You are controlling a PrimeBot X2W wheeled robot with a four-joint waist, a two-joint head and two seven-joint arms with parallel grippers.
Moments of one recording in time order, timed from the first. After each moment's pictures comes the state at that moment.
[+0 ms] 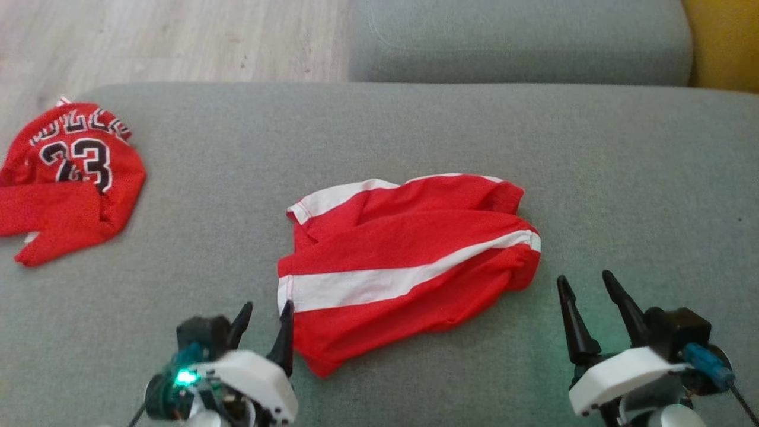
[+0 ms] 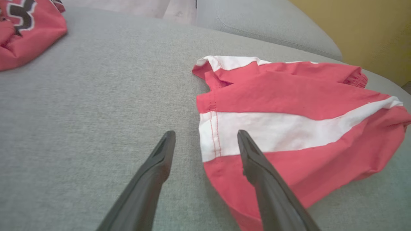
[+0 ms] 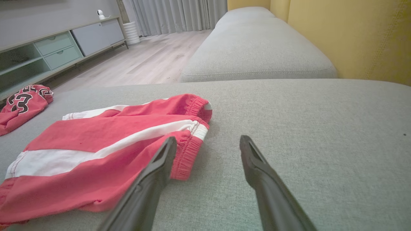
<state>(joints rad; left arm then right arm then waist) -0.05 0.21 -0.45 0.22 -0.54 0.15 0.11 0.09 -0.05 0.05 0.10 0.14 0.12 0.00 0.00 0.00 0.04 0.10</state>
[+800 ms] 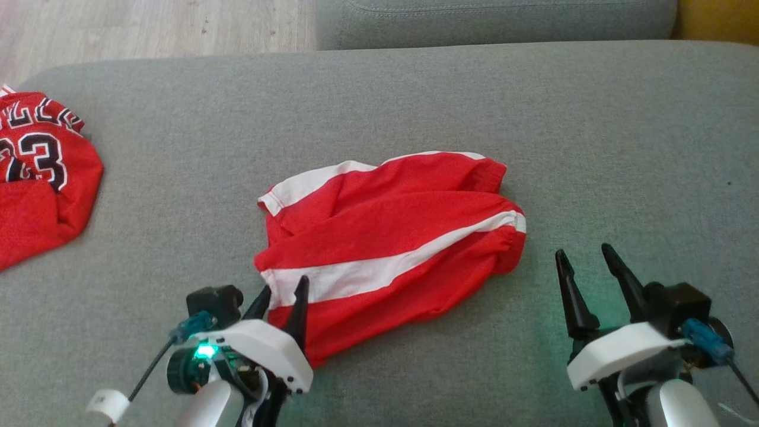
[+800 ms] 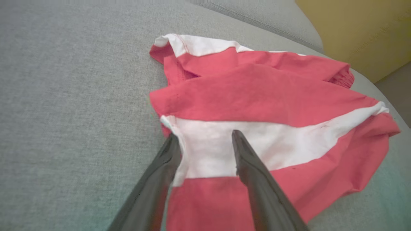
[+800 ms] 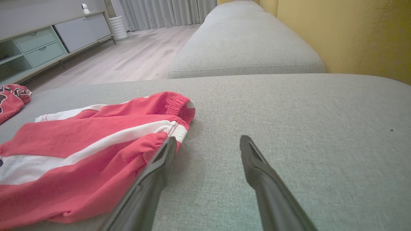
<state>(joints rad) -0.16 0.15 -0.45 0.29 -0.63 0.10 0.16 0.03 -0.05 0.06 0.10 0.12 0.12 0.01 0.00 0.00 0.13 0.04</state>
